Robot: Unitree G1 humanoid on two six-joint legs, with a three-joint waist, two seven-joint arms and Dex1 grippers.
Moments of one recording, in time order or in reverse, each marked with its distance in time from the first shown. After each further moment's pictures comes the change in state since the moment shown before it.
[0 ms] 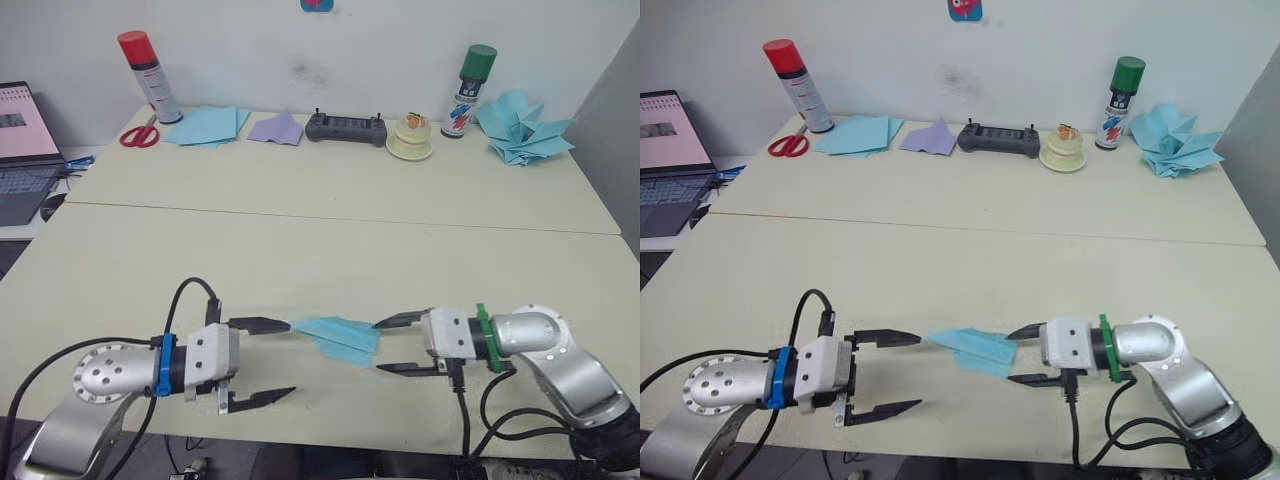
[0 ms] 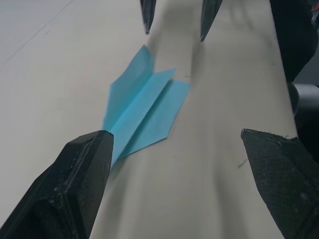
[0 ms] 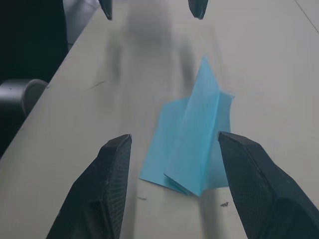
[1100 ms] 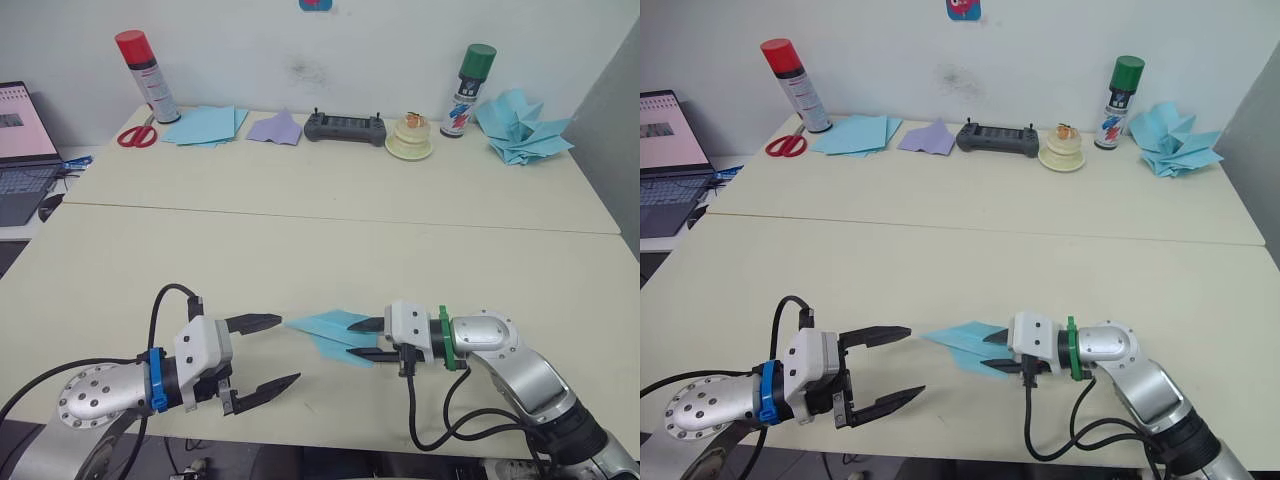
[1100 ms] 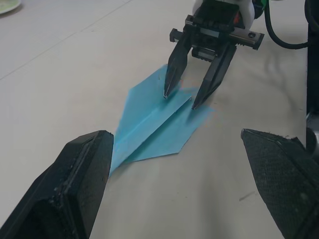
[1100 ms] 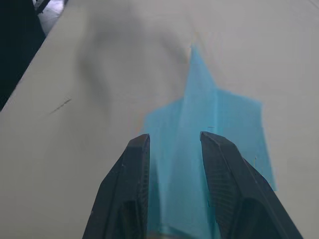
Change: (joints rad) left arm 0.072 -0.031 0.080 -0.124 -0.108 0.201 0.164; right arm -0.053 0.144 0.099 0.076 -0.040 0.155 -0.096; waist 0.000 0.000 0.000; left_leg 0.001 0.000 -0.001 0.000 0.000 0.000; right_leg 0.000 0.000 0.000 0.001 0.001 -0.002
